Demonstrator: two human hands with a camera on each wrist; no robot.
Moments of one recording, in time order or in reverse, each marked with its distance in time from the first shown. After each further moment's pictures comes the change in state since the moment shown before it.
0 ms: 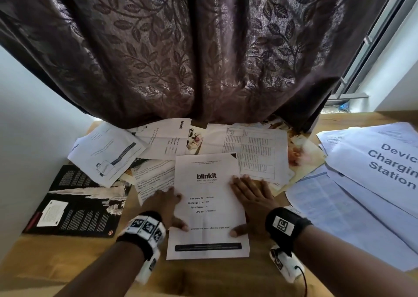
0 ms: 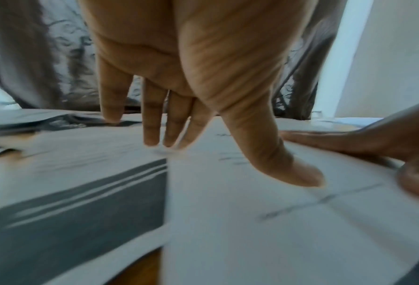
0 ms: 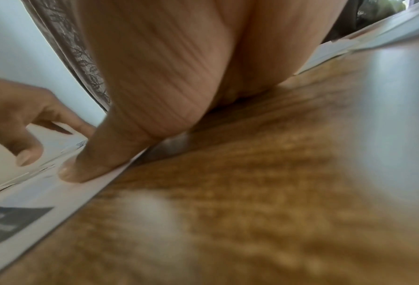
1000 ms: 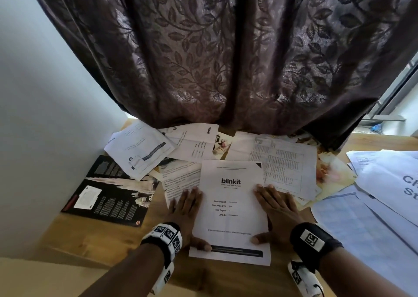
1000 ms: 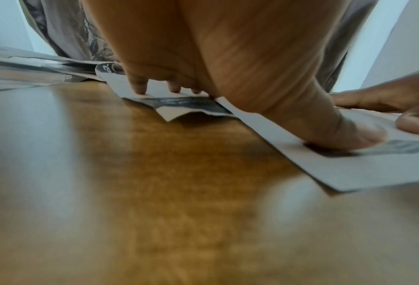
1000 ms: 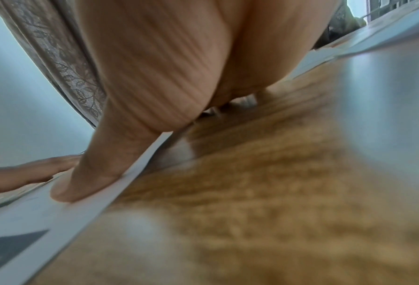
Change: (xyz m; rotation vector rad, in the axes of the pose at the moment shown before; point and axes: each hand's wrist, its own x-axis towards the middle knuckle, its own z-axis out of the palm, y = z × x) left_hand -0.010 -0.032 0.059 -0.104 -0.029 0.135; right_hand -0.003 -0.006 -0.008 0.046 -0.013 0.036
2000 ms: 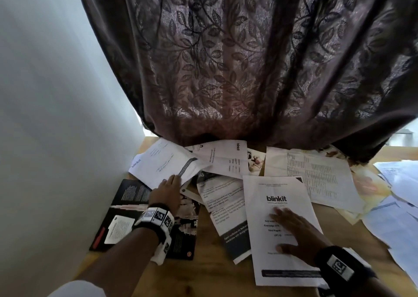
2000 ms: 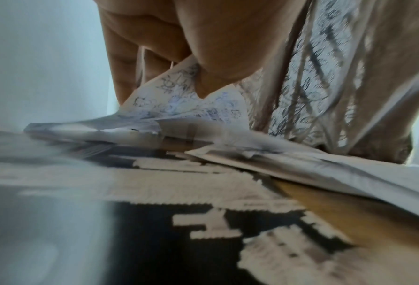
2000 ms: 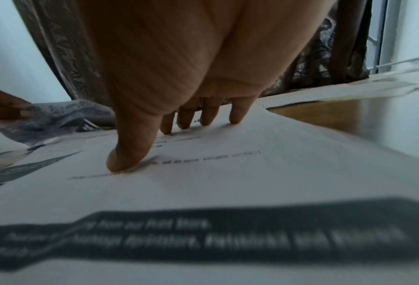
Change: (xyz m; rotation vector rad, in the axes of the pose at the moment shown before) left_hand 0.033 -0.210 -0.087 -0.034 0.476 -0.172; right_hand 0.027 -0.112 0.010 0.052 0.074 0.085
